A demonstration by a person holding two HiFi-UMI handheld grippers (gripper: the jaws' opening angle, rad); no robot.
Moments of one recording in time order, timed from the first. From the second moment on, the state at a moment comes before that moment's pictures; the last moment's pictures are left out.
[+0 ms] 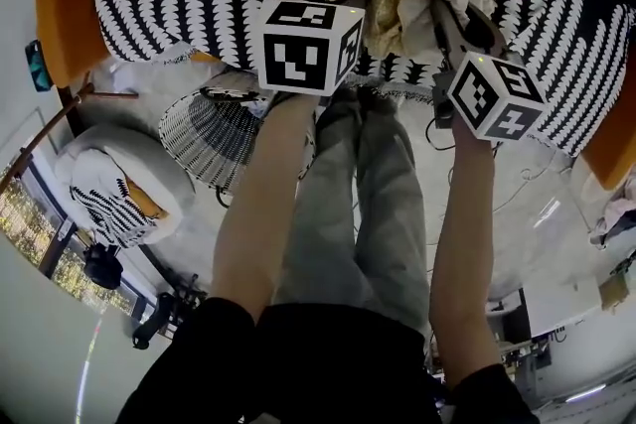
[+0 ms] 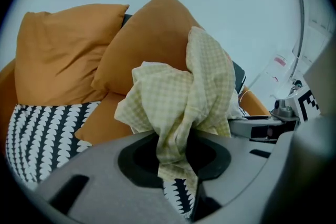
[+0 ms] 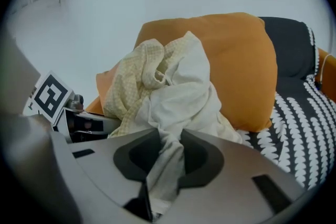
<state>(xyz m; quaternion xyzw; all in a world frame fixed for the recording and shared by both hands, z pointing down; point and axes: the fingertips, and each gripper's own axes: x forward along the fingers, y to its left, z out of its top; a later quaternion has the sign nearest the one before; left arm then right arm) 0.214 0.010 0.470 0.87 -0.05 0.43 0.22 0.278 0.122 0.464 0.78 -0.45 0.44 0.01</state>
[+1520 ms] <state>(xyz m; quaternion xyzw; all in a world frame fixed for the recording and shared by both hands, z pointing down) -0.289 0.002 0.394 0.72 -0.54 0.26 0.36 -0.158 -0.017 0.372 0.40 -0.82 0.38 0.12</state>
